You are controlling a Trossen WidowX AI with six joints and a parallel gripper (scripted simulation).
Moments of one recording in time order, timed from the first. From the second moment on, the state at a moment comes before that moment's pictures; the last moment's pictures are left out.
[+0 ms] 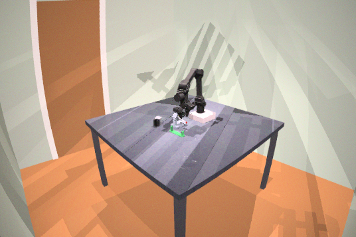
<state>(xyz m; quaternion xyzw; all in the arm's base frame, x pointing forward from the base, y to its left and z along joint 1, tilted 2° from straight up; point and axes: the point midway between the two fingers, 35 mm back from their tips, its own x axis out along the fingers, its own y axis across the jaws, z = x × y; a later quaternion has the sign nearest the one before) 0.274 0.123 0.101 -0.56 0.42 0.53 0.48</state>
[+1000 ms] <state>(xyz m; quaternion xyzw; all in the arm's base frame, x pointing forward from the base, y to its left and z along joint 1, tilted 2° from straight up) 0.274 0.123 0.052 -0.56 0.42 0.53 0.48</state>
